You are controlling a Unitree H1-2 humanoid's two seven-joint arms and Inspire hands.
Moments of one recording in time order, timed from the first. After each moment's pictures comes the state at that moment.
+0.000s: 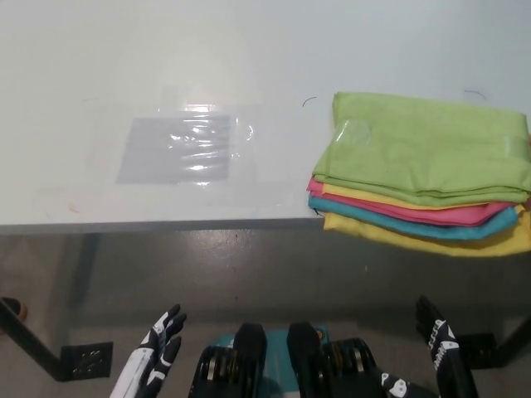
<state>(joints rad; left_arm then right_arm) 0.16 0.14 -0.06 0.01 0.07 -0.21 -0.11 0.14 -0.06 0.13 0.12 -0.01 -0.29 -0.07</state>
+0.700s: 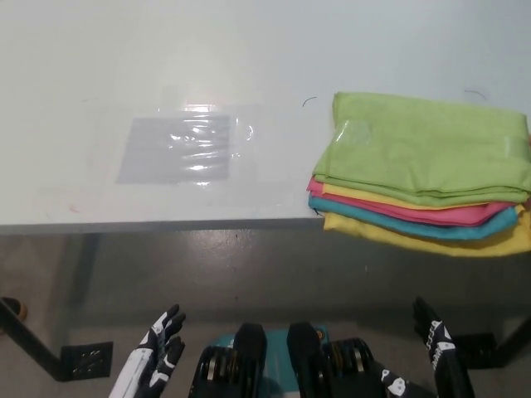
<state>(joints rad) 0.16 0.14 -0.06 0.02 0.08 -0.22 -0.11 0.13 -0.05 0.12 0.15 -0.06 -0.32 -0.07</state>
